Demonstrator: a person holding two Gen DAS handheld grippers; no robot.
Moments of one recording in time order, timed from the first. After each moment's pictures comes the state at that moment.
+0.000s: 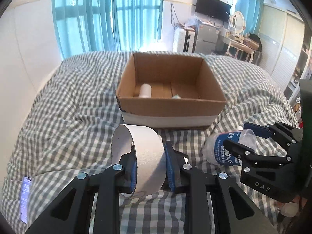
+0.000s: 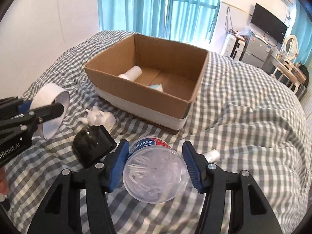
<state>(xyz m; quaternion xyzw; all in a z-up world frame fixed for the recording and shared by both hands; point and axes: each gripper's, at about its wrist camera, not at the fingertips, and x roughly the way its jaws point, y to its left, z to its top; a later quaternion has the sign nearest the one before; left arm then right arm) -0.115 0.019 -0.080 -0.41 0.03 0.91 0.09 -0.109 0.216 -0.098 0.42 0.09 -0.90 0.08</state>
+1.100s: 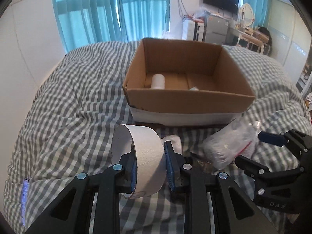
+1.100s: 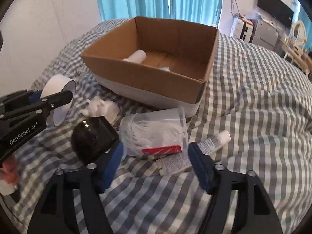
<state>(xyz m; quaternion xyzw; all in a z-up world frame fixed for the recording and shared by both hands) -0.162 0.013 -0.126 -0.44 0.04 0.90 0.05 -0.136 0.211 -0.135 0.48 0.07 -0.87 0.11</state>
